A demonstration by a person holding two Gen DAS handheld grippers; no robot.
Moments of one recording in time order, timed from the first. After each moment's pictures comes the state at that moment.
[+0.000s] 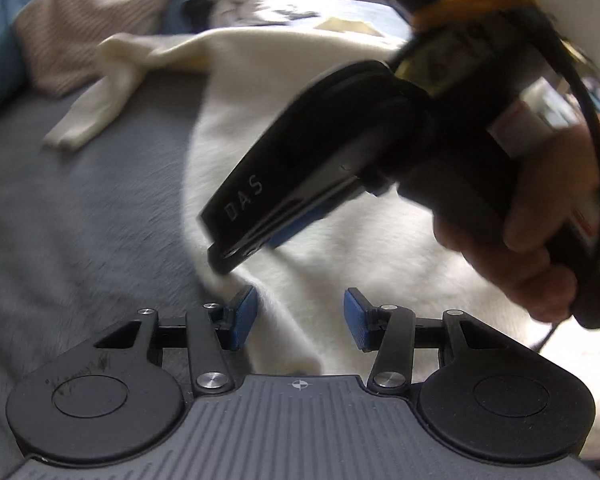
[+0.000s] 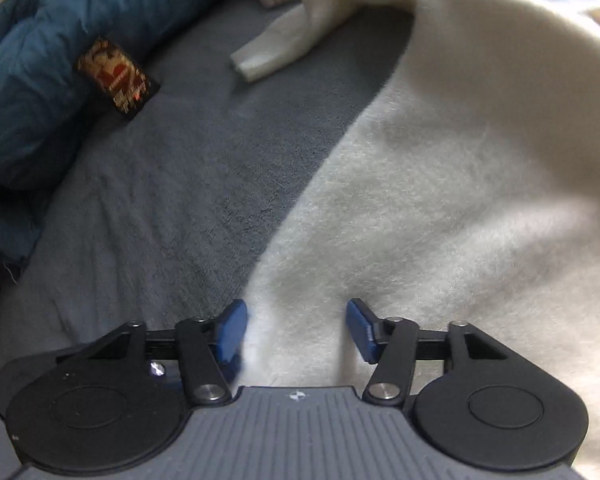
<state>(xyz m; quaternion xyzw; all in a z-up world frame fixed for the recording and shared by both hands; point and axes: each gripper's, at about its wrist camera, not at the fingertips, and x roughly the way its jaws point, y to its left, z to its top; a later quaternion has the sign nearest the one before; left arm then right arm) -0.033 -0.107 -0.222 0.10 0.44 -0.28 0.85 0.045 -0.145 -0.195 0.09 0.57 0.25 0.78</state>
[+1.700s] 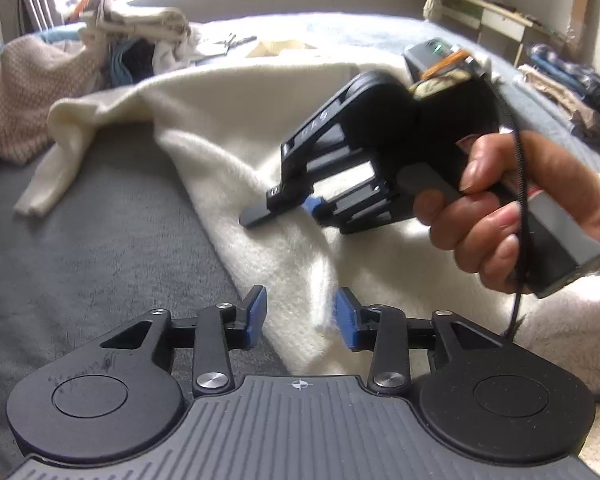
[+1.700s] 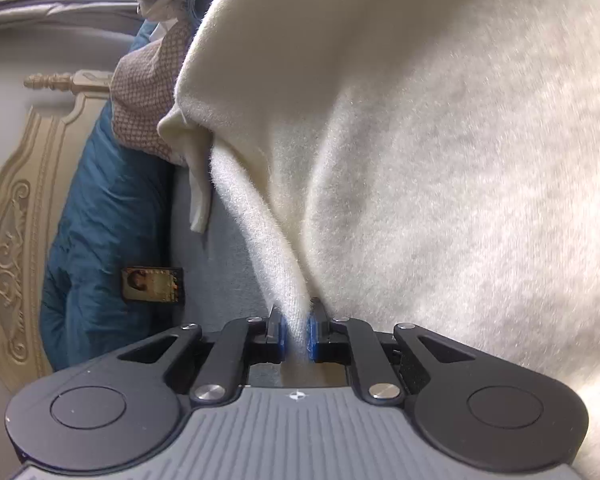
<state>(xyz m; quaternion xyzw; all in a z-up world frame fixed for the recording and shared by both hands) -0.056 -0.122 -0.202 0.15 0.41 -0.32 0.84 0.029 -0.288 -0.259 0.49 0.51 0.17 0.69</state>
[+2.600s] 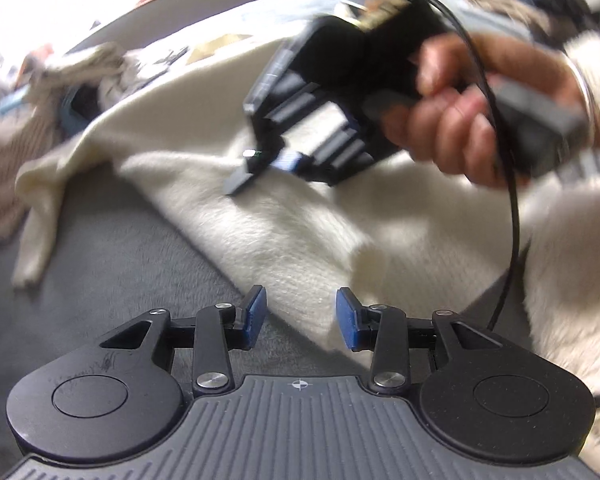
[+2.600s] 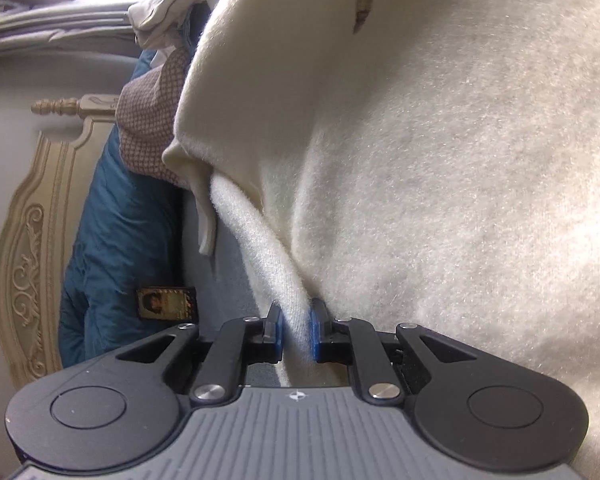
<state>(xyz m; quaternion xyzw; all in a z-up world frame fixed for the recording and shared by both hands) -0.083 -0.144 -0.212 0.30 0.36 -0.37 0.80 0.025 -0.317 -0.264 0.54 0.49 0.16 0.67</state>
